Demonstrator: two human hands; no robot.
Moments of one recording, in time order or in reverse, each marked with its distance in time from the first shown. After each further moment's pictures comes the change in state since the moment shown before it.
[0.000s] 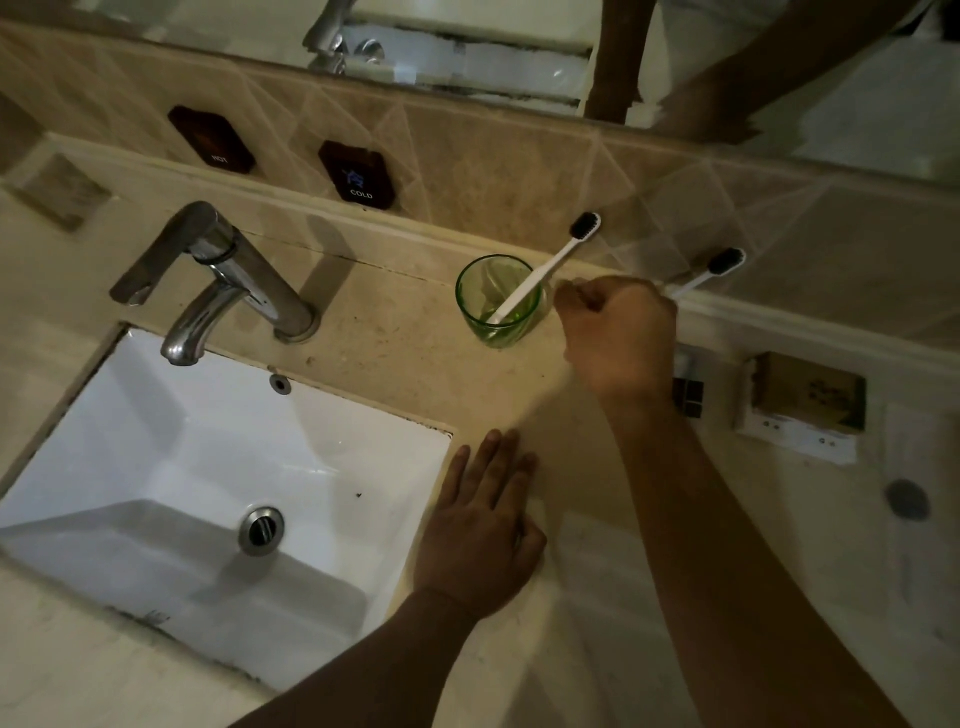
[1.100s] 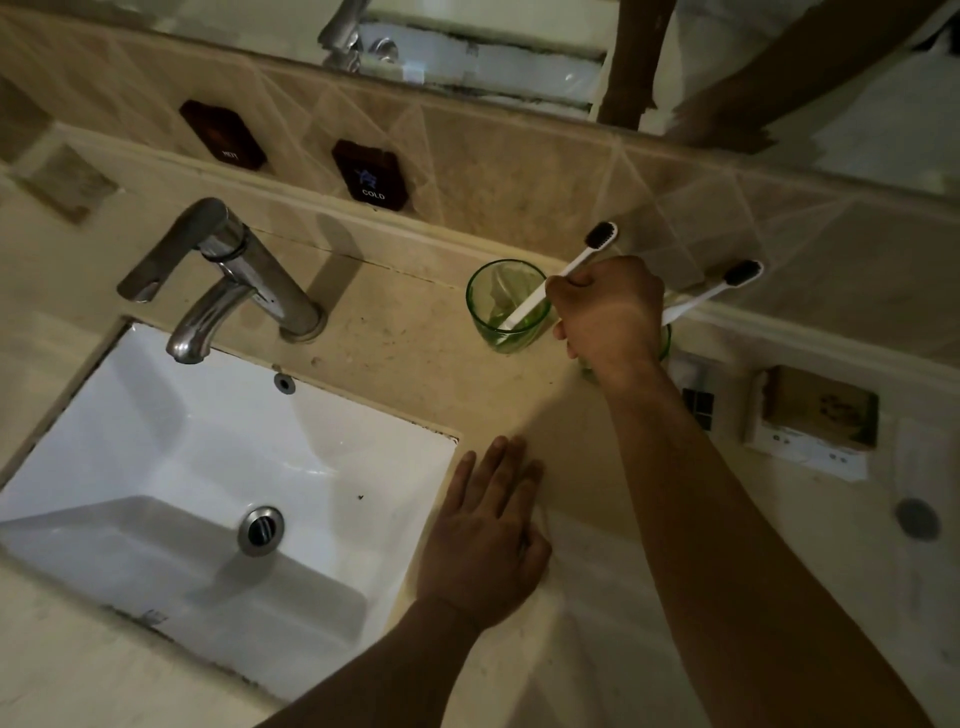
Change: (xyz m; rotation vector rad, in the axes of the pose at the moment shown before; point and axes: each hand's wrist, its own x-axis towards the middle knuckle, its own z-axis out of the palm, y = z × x) left_hand 0.001 0.003 -0.003 -0.049 -0.024 -0.024; right_hand 0.036 -0.010 0.023 0.046 -0.063 0.113
